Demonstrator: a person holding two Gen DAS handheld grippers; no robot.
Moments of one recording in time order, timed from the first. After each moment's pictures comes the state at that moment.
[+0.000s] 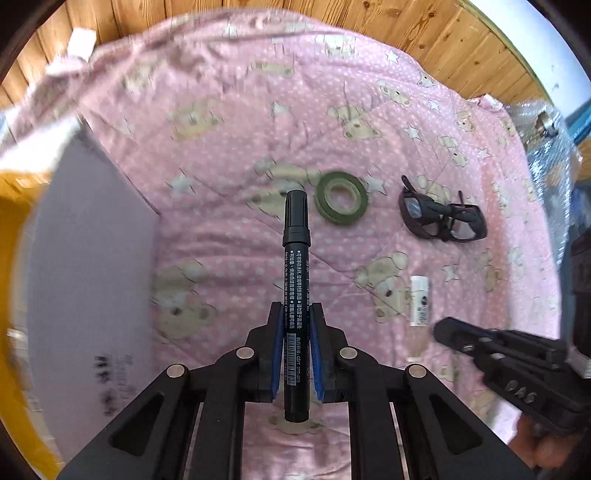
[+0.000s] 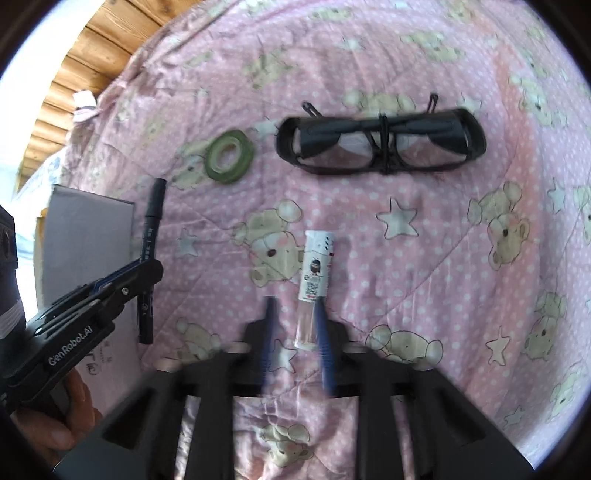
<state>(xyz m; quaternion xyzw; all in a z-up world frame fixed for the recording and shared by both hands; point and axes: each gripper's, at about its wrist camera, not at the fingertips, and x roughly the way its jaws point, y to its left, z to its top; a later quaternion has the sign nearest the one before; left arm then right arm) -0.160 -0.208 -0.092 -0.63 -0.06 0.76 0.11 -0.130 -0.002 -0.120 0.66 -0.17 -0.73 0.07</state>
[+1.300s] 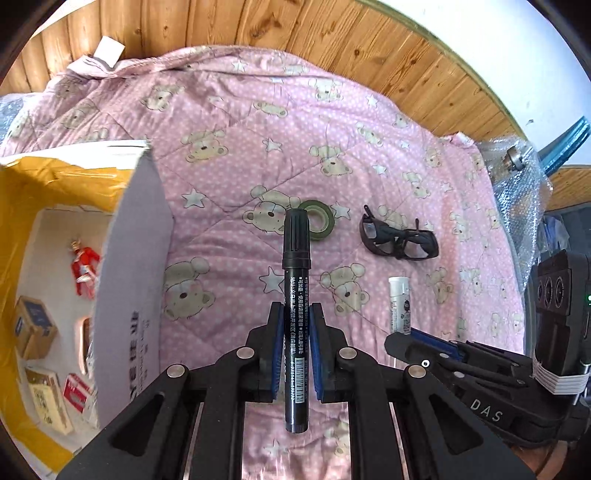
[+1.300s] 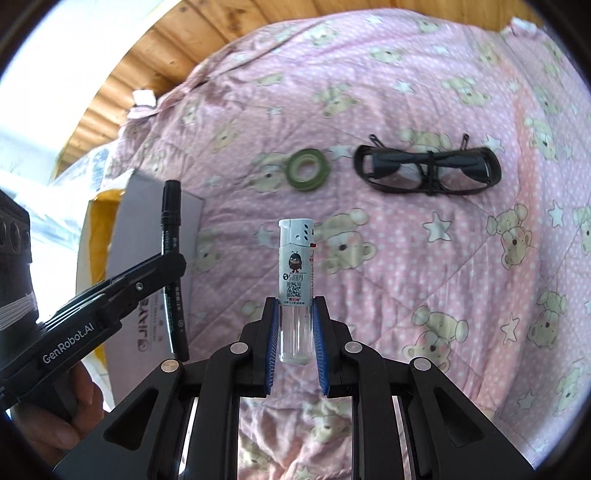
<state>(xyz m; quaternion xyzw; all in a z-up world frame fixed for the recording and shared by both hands) -0.129 -0.213 -0.030 -0.58 -0.11 0.80 0.13 -0.103 -0.031 -0.059 0.61 -0.17 -0.77 0.13</state>
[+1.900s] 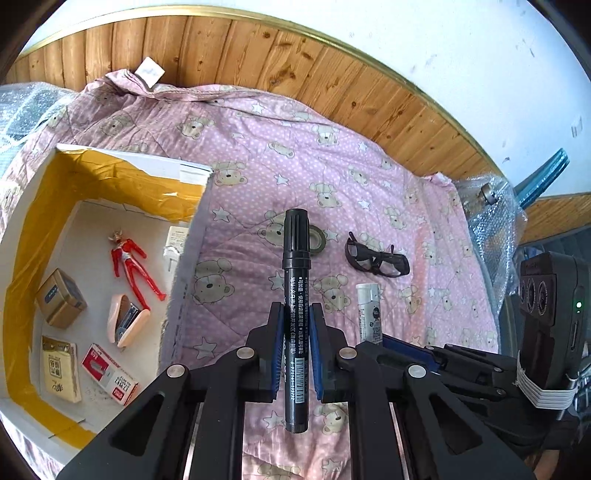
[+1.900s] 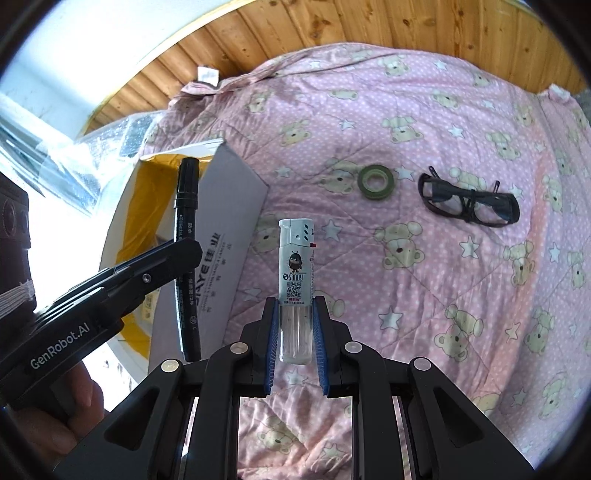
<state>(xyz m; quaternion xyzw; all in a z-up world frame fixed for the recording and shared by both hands) -0.082 -0.261 0.025 -0.52 -0.16 0.83 0.13 -0.072 -0.093 -0.005 0.59 -0.10 -0.78 0.18</state>
